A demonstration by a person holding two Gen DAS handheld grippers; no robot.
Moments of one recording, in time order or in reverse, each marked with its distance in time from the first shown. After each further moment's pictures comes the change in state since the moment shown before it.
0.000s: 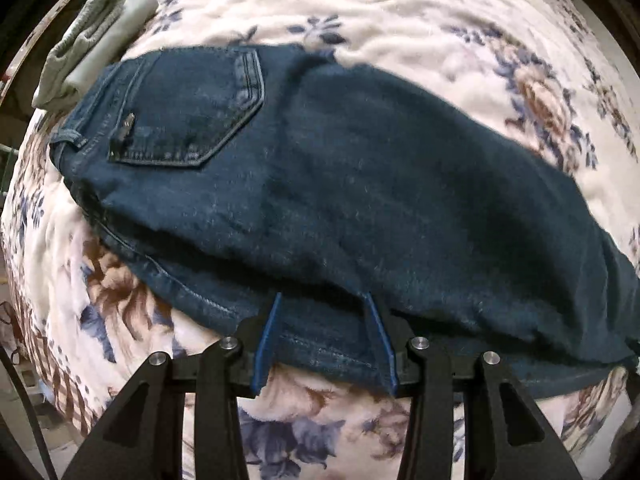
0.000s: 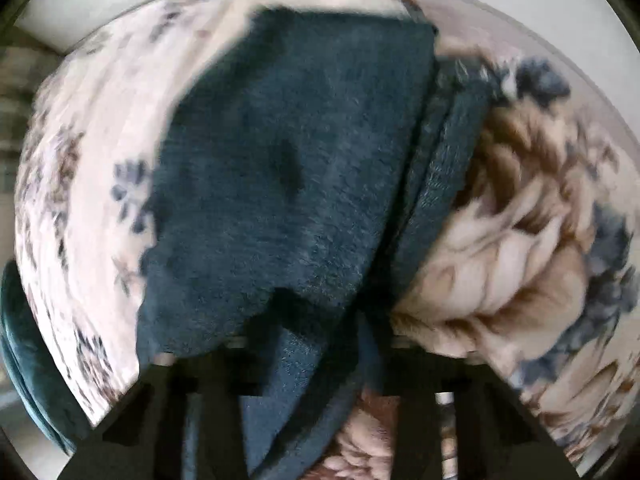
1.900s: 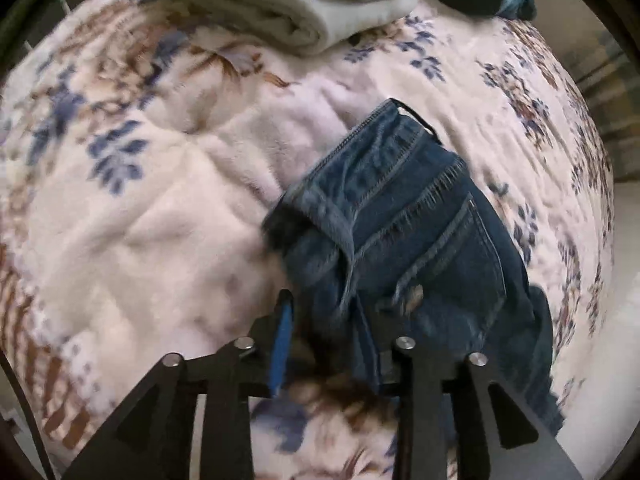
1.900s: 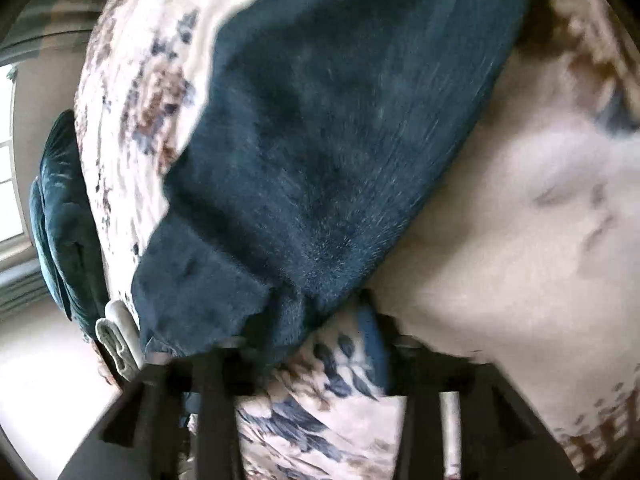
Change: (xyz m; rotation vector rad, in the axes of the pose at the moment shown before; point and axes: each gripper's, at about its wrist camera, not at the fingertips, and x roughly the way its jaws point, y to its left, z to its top) left arm -0.001 0.309 0.032 -0.446 -0.083 -0.232; right arm 0.025 0.057 -0.296 -0.194 0.280 0.252
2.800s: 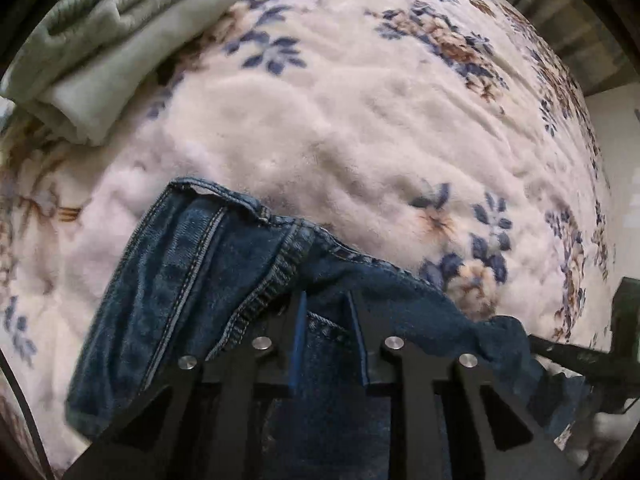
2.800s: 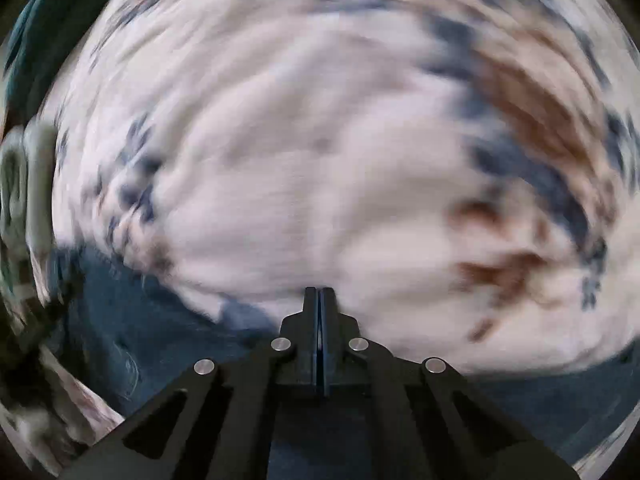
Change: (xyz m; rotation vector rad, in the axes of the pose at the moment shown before) left arm 0.062 -0.112 0.058 0.317 0.038 -0.038; right arm 0.132 0.238 0.057 -0.744 0.256 -0.352
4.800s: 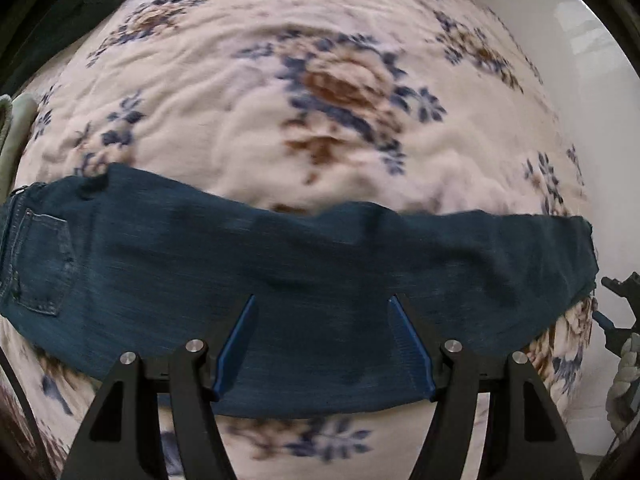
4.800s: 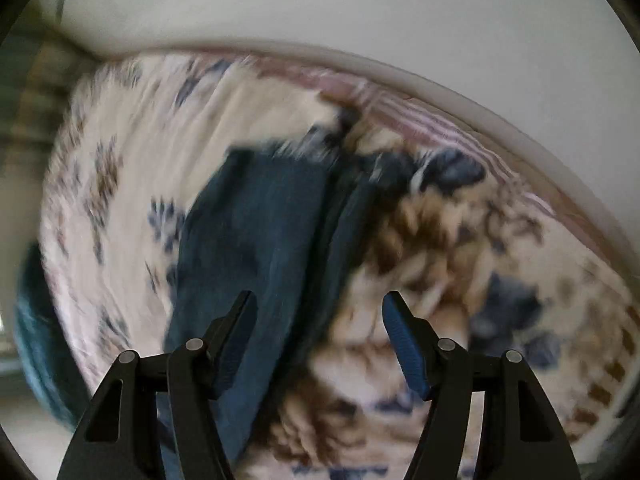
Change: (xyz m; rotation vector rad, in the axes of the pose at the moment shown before) left arm 0.003 -0.308 -0.181 0.425 0.062 0.008; right arm -0.214 -0.569 -0.250 0.992 -0.483 0.139
